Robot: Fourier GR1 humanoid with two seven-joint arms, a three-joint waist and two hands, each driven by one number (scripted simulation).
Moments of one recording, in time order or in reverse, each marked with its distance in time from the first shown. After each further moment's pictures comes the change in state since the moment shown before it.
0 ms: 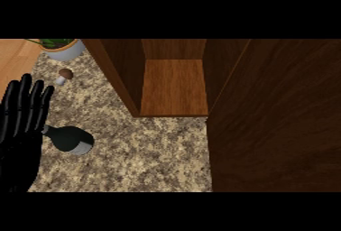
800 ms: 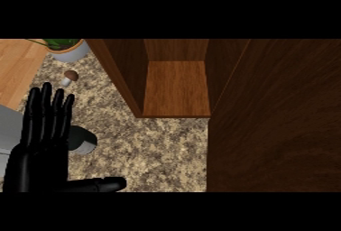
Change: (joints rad) left arm 0.044 -0.091 -0.197 -0.033 -0.017 0.274 0.084; right arm 0.192 -0.076 0.065 -0.214 -0.221 0.204 0.174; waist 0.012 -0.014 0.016
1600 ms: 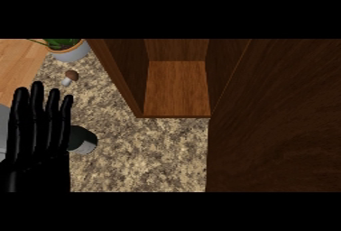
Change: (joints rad) left arm -0.077 -0.003 -0.177 -0.142 -0.178 0.227 0.222; right arm -0.077 0.024 0.001 -0.085 -0.021 -0.031 0.208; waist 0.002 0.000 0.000
